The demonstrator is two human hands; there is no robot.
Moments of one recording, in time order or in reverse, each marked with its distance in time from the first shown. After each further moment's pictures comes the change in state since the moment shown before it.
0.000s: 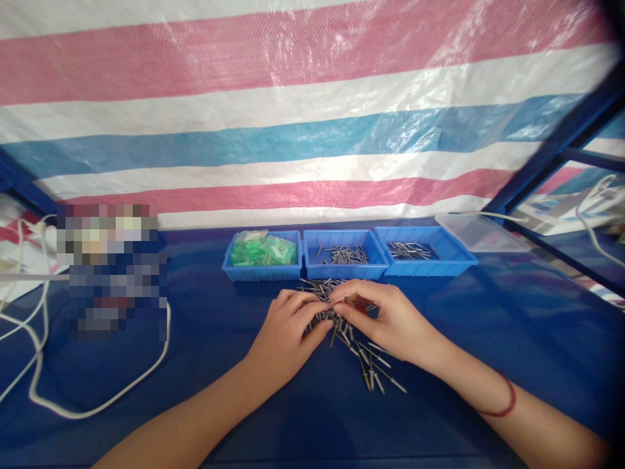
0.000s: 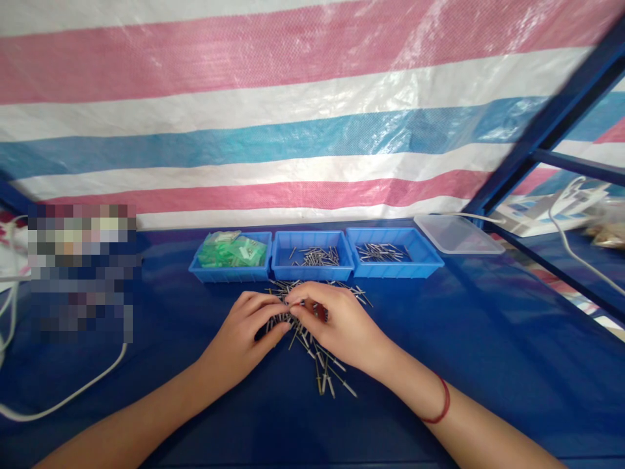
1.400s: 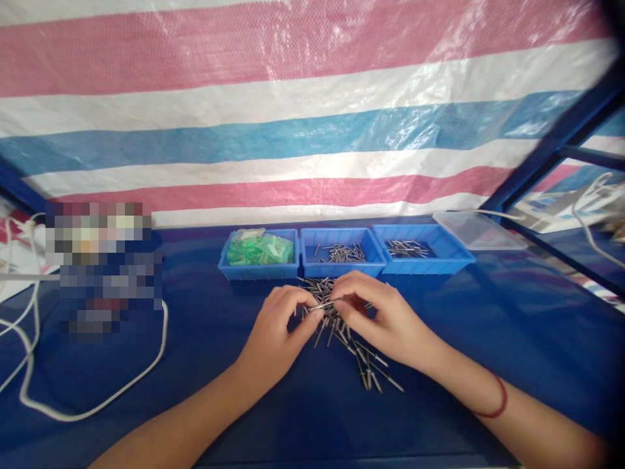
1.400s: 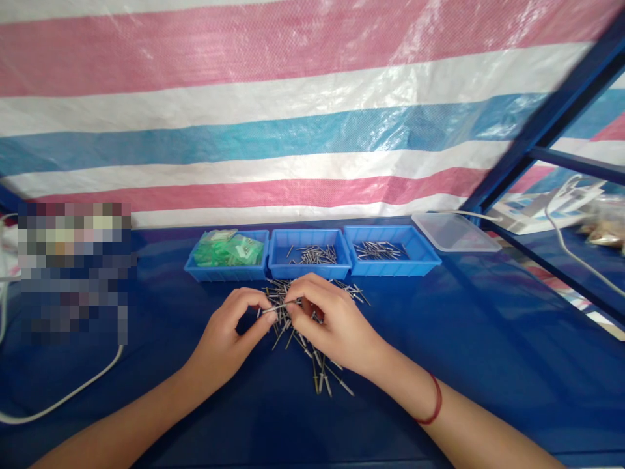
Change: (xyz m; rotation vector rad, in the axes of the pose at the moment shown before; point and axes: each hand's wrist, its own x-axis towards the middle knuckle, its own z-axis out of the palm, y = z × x) left_hand 0.001 0.007 -0.011 -0.186 0.110 -0.112; right_hand 0.000 -0.007 -0.003 -0.031 0.018 -0.112
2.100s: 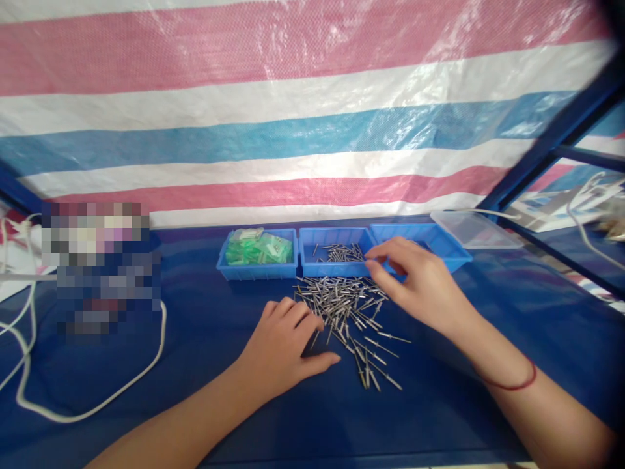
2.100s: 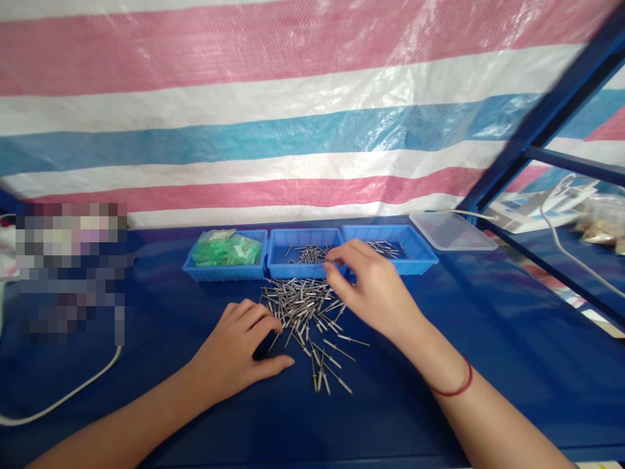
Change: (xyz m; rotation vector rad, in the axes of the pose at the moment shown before) left_hand -0.009 -0.005 0.005 0.421 -0.283 0.185; right_hand 0.007 0.024 -0.049 -0.509 0.166 0.026
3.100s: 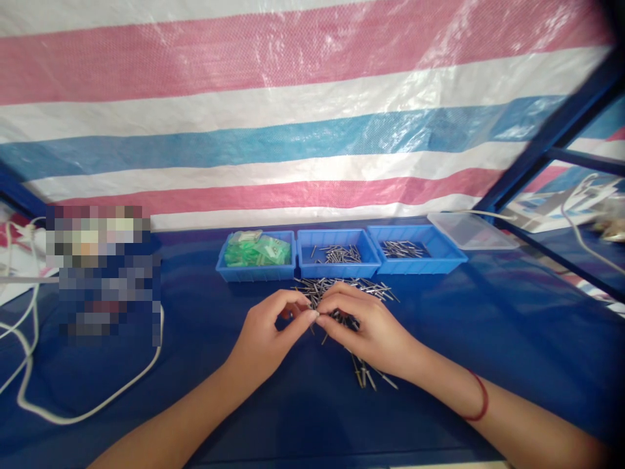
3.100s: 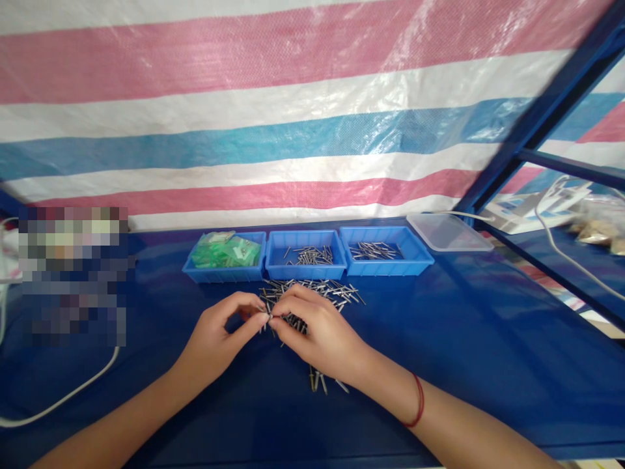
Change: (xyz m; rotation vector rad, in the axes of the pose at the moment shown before) left_hand 0.005 -0.002 -0.013 -0.571 0.251 -0.289; right_hand -0.020 -0.052 0.040 0.524 -0.164 -0.106
